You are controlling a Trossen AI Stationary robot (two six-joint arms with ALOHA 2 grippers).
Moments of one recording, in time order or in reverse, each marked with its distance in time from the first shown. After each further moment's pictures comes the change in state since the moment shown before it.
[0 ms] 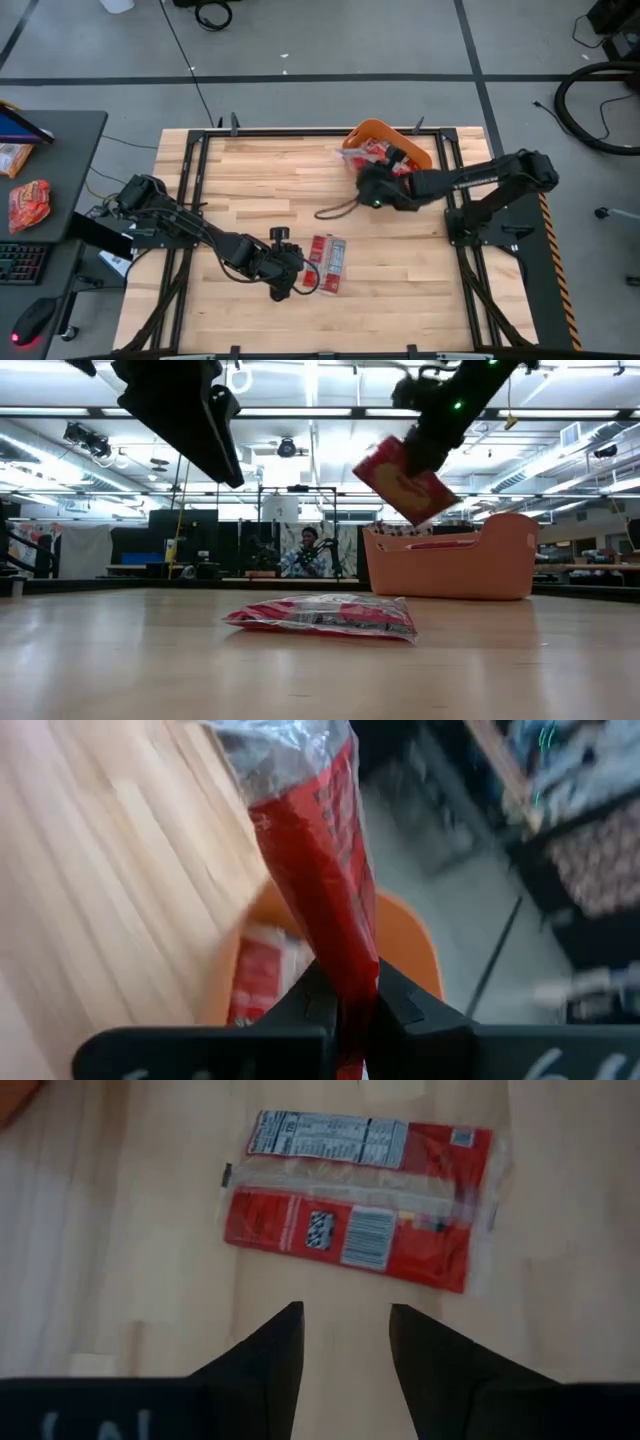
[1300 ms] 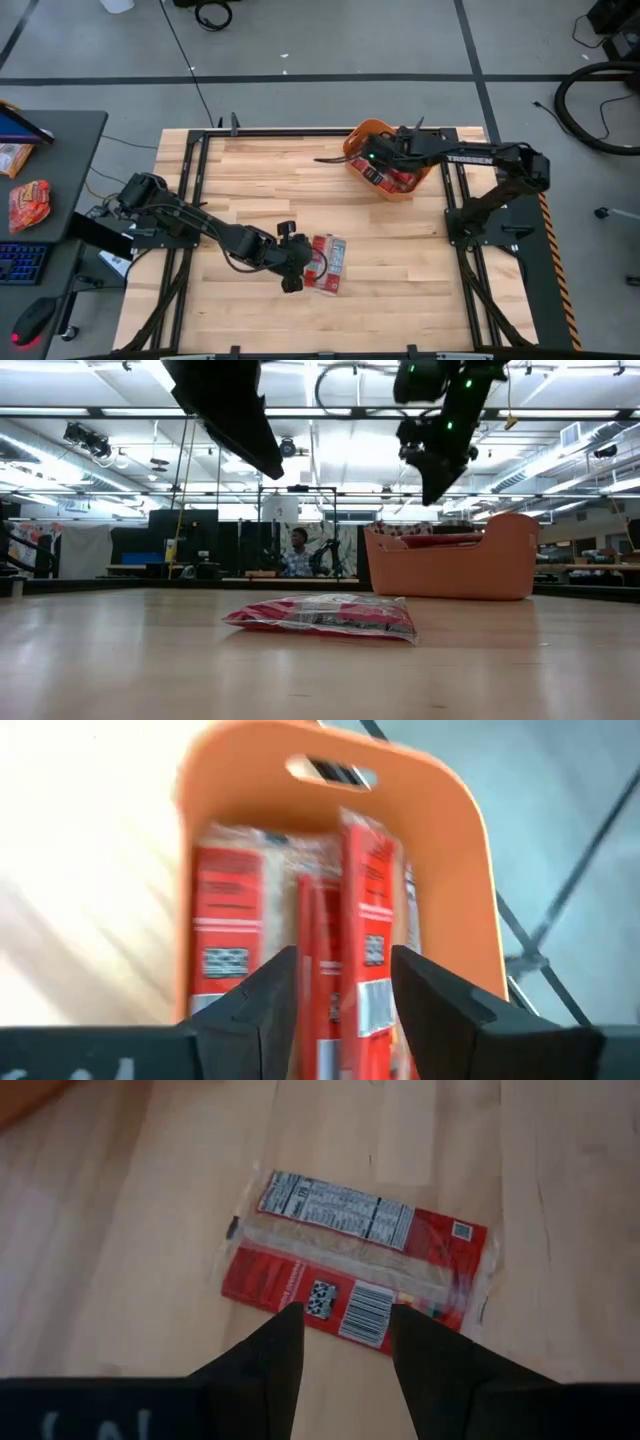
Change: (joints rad) left arm 0.070 0.000 0.000 0.141 0.039 -0.041; right arm -0.329 0.027 0.134 -0.305 -0.409 0.157
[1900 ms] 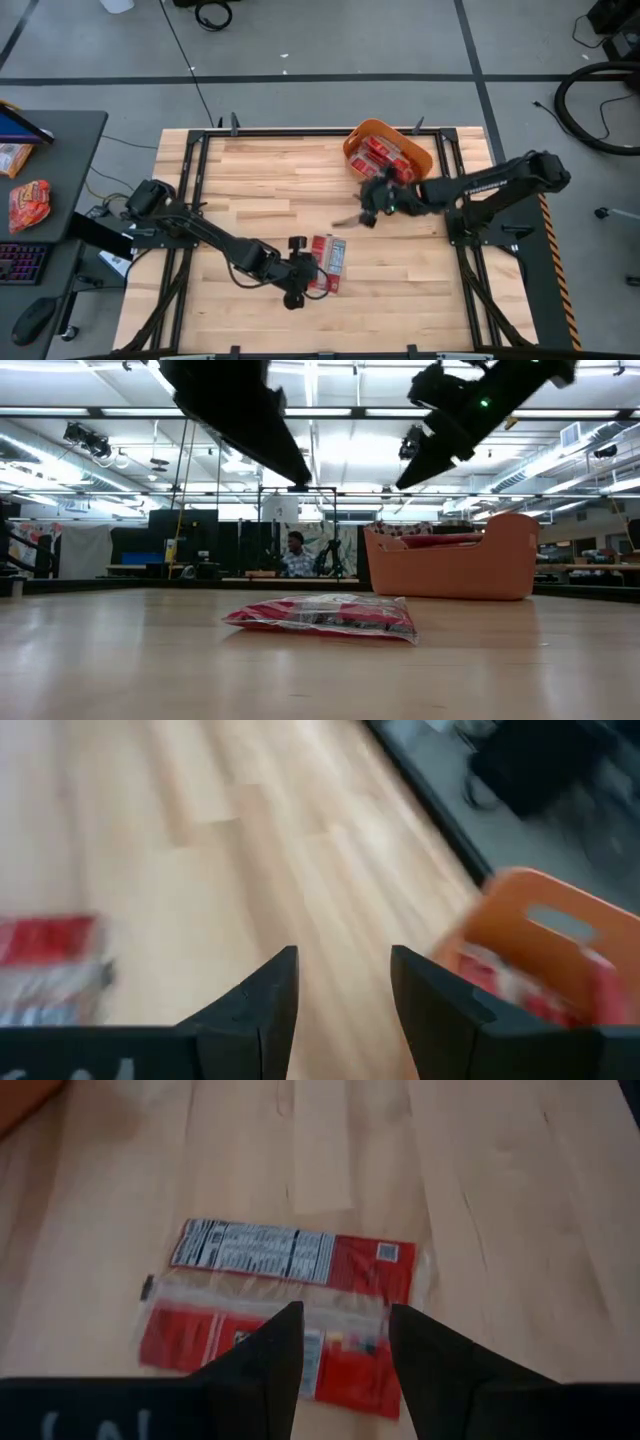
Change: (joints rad) left arm -0.055 0.093 0.000 0.183 0.015 0.132; right arm 0.388 -0.139 -0.353 0.623 0.032 -0.117
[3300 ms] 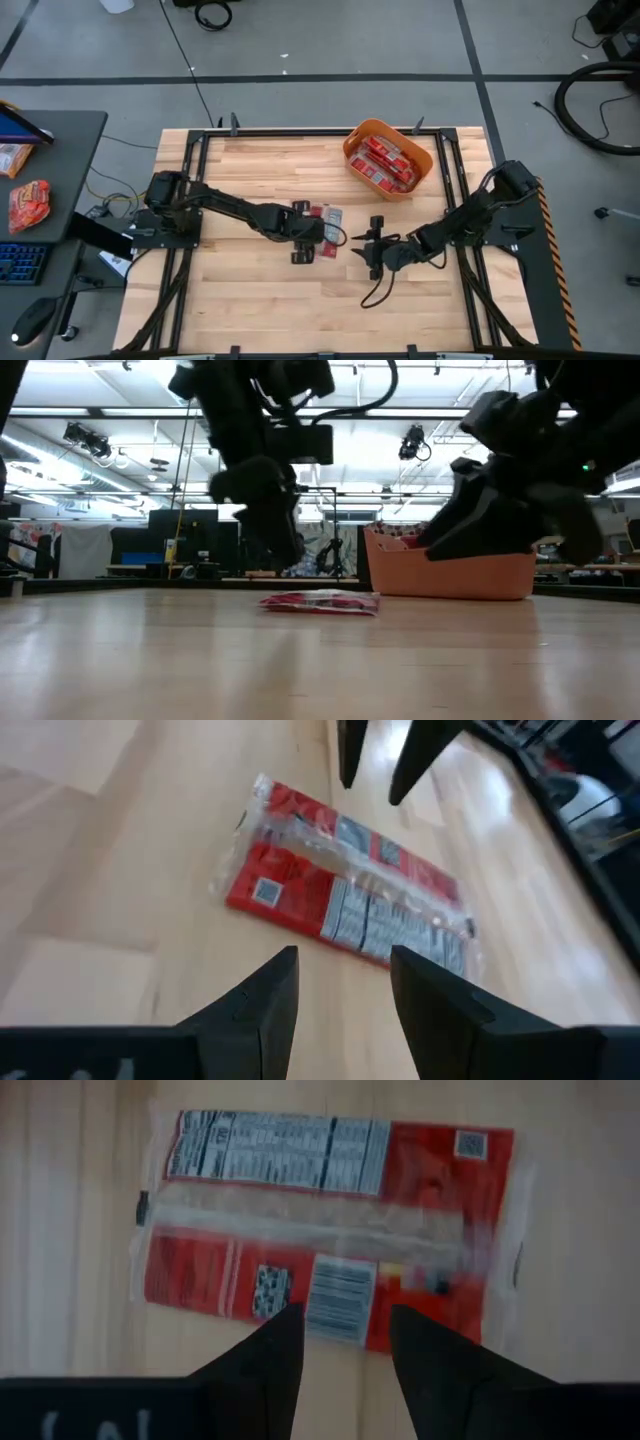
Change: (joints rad) left arm 0.308 0.072 -0.002 -0.167 0.109 0.216; right arm 0.370 0.325 -0.269 0.660 0.075 -0.213
